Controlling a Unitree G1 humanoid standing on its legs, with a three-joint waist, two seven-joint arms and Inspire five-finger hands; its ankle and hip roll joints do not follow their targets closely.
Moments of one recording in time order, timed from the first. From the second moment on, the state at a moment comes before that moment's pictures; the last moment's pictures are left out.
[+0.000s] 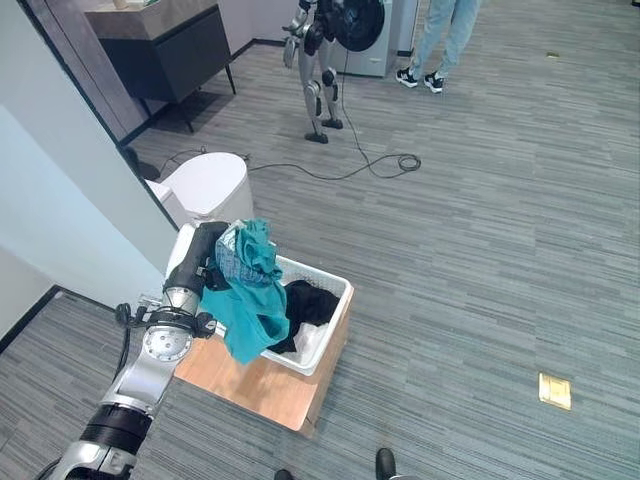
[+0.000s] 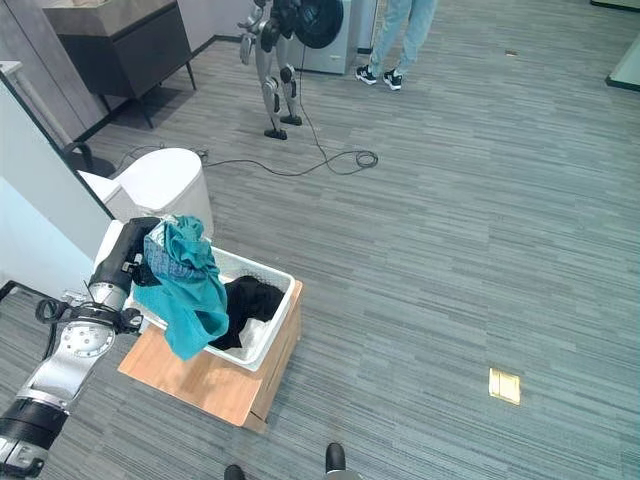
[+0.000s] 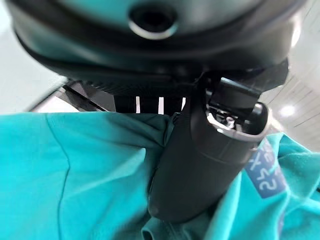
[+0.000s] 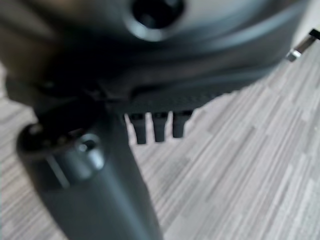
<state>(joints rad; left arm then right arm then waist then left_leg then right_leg) -0.28 0.64 -0.20 0.33 -0.02 -0.10 0.21 0.08 -0.35 0.13 1.24 -0.18 0.05 -0.14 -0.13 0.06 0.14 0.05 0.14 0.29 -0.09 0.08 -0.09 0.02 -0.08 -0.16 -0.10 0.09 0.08</state>
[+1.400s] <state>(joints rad) -0.65 0.62 -0.46 0.92 0.17 -0.01 0.27 -0.01 -0.36 0.21 1.25 -0.09 0.05 -0.14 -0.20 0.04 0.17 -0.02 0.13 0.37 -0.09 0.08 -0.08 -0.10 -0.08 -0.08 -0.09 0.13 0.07</state>
